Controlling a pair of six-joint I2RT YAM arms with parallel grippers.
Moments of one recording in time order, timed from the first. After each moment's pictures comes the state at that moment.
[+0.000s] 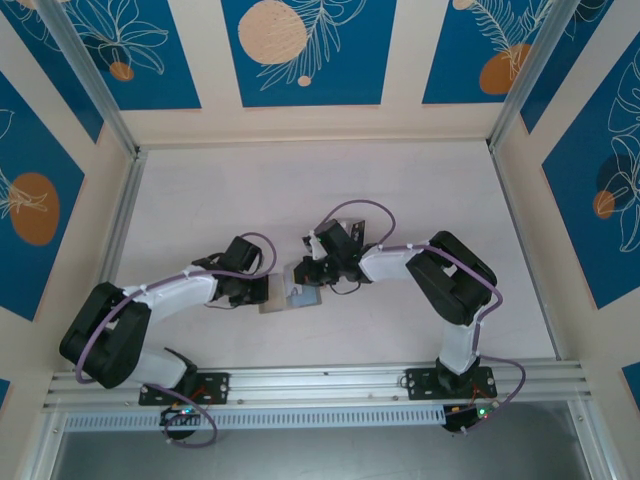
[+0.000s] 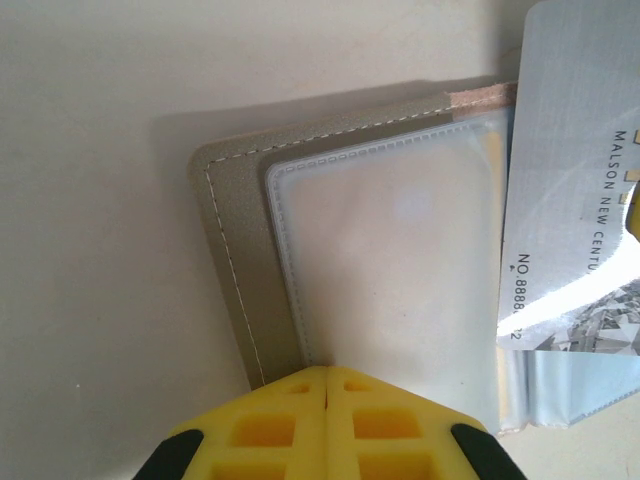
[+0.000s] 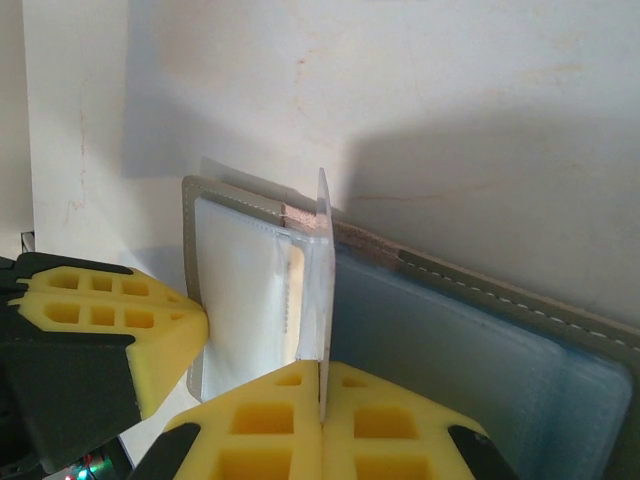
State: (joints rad) left arm -0.55 1.40 0.63 -0.42 0.17 -0.57; right arm 0.76 1.86 0.94 0.06 -0.49 0.74
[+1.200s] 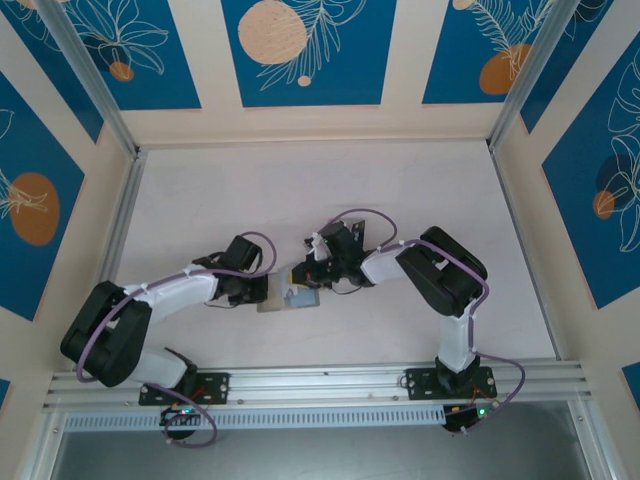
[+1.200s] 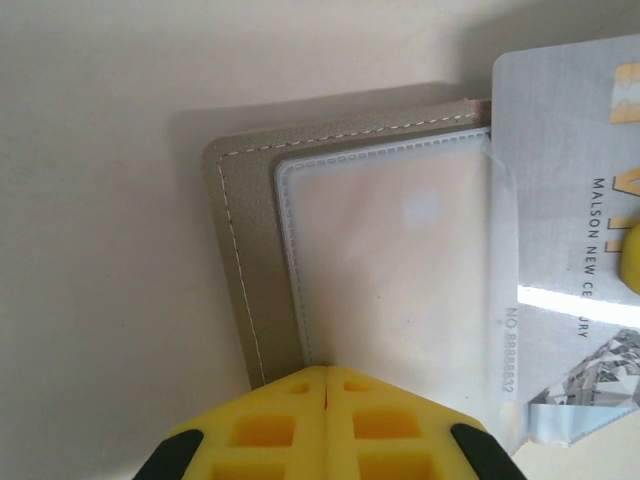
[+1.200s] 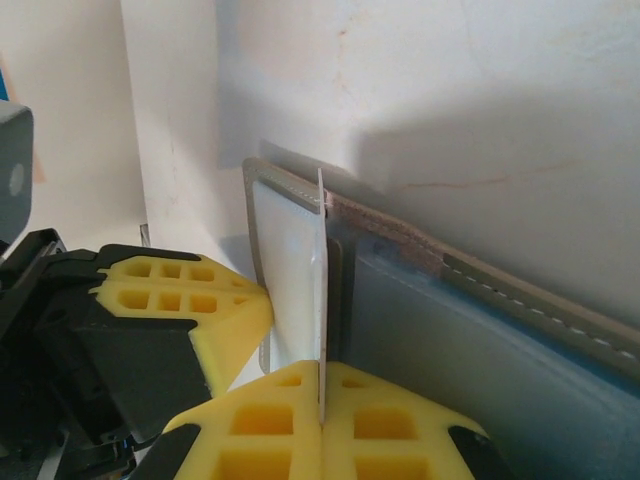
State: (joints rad) left arm -0.55 1.41 0.64 -0.43 0.15 -0.57; right arm 0.72 1.94 0.87 0.33 -0.71 0.94
